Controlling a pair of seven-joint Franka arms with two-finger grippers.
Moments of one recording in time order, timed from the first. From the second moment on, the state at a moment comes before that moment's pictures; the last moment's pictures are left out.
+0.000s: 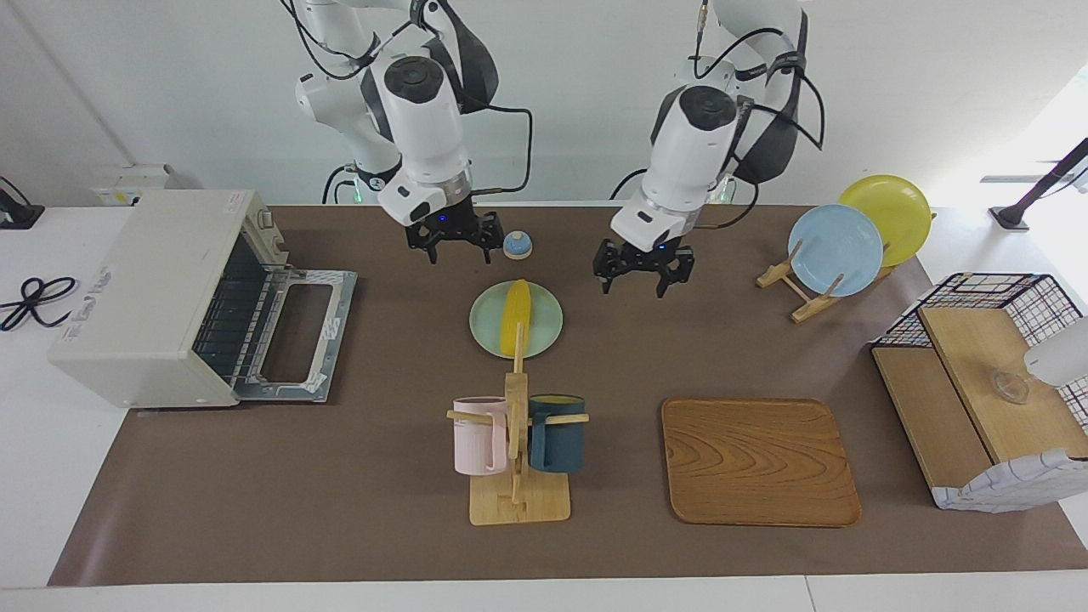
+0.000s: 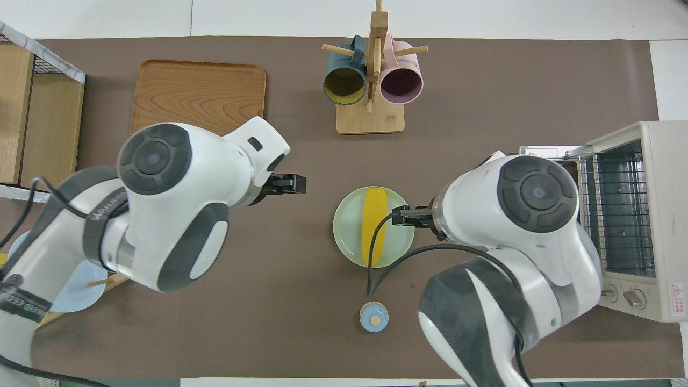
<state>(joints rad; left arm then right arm) -0.49 0.00 0.10 -1.86 -0.10 1.95 -0.26 0.56 0.03 0.00 -1.93 0.06 1.98 0.69</state>
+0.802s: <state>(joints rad) -0.23 -0.06 0.10 -1.75 -0.03 1.76 -0.05 0.78 0.37 0.00 -1.82 -0.16 2.17 0.90</state>
